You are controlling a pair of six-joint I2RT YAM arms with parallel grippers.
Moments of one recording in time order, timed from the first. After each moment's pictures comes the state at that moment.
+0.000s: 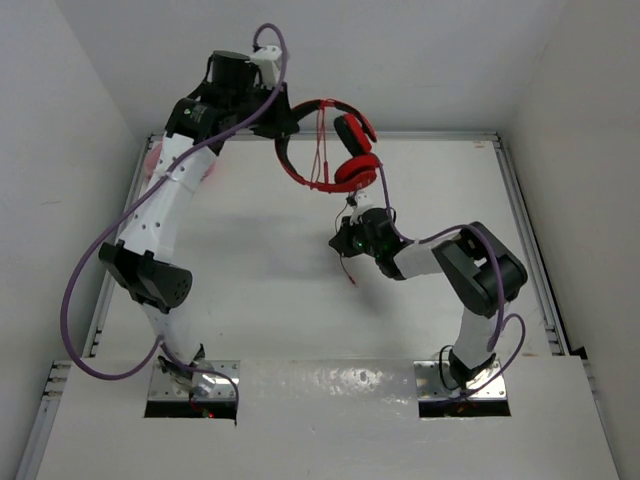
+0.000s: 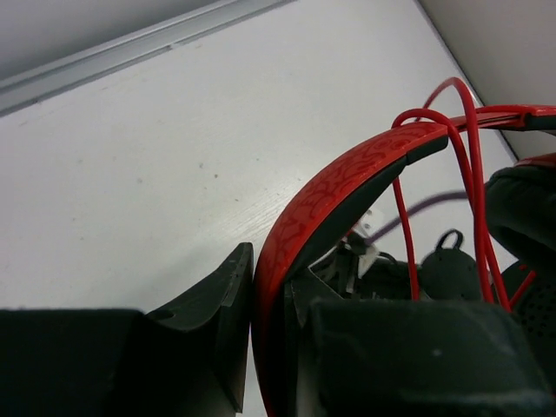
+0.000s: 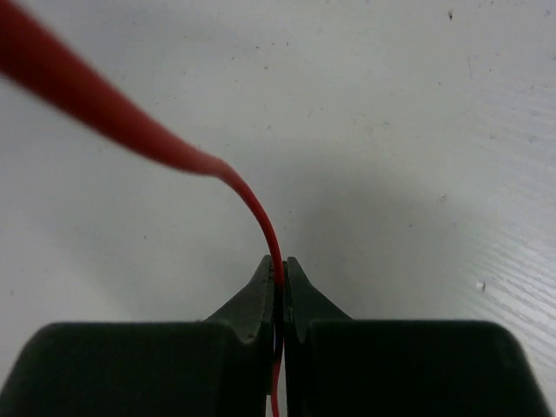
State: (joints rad) left arm -0.38 1.80 2.20 -0.90 0.31 -0.12; right arm 0.57 1.86 0.71 0.68 -0.17 0.38
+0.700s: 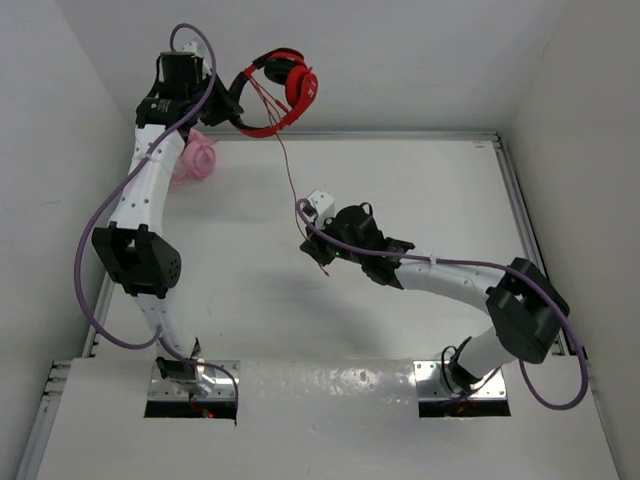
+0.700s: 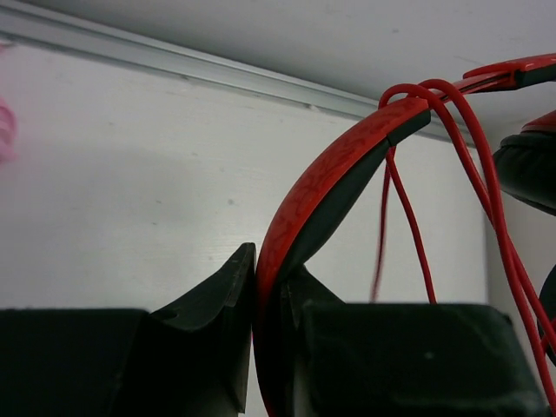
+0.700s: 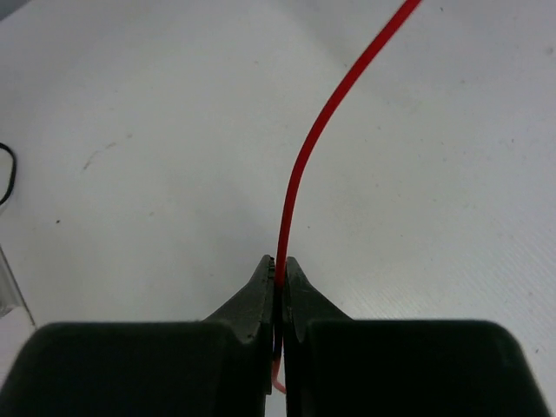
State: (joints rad) left arm -0.07 1.87 2.11 -0.73 0.24 -0.53; right arm 0.83 1.54 0.85 0.25 -0.11 0.09
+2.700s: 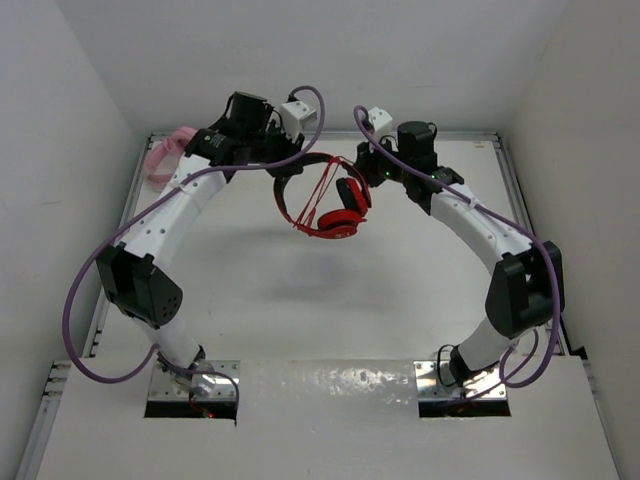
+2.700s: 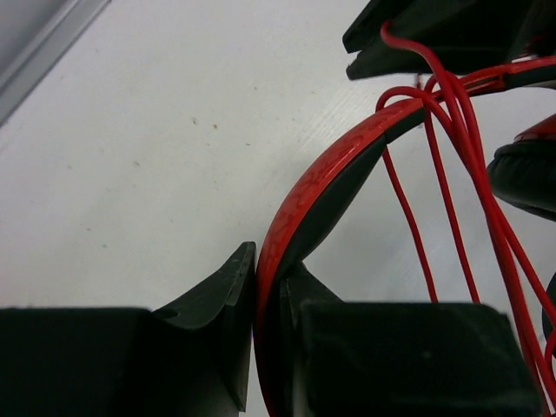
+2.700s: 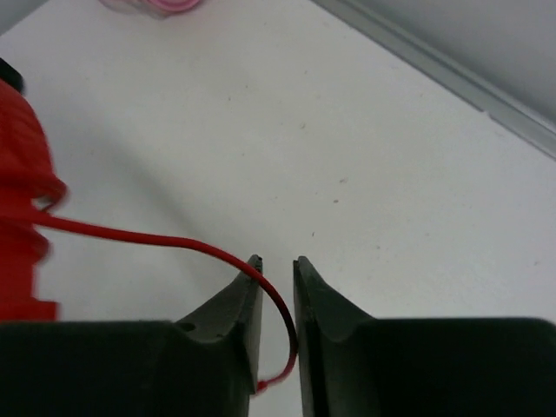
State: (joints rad) left arm -0.40 1.69 1.79 -0.77 0.41 0.28; right arm 0.36 1.64 1.35 -0.12 -0.37 -0.11
